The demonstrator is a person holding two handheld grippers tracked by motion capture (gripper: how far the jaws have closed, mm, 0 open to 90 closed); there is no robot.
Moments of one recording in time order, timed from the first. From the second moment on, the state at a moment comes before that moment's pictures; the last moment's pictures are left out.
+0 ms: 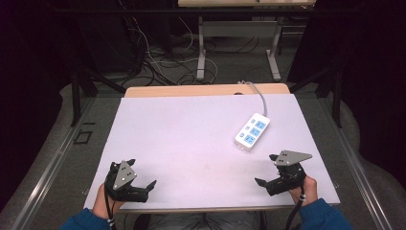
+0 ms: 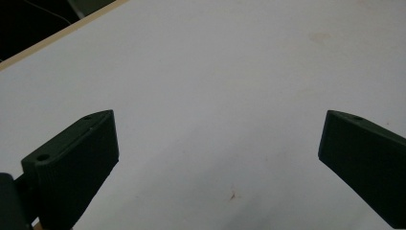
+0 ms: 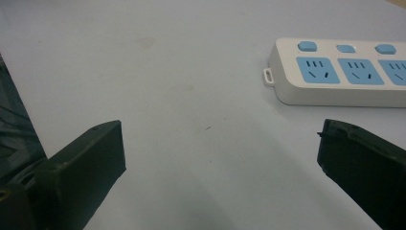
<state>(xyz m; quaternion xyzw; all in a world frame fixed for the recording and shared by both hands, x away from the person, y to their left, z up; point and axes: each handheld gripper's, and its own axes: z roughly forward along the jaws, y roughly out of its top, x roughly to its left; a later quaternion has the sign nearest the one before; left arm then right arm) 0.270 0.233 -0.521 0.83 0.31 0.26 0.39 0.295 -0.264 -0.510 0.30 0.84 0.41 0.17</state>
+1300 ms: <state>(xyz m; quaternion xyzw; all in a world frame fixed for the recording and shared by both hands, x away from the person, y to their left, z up) 0.271 0.232 -0.522 0.83 0.31 0.26 0.38 0.320 -0.259 -0.501 0.32 0.84 0.39 0.18</state>
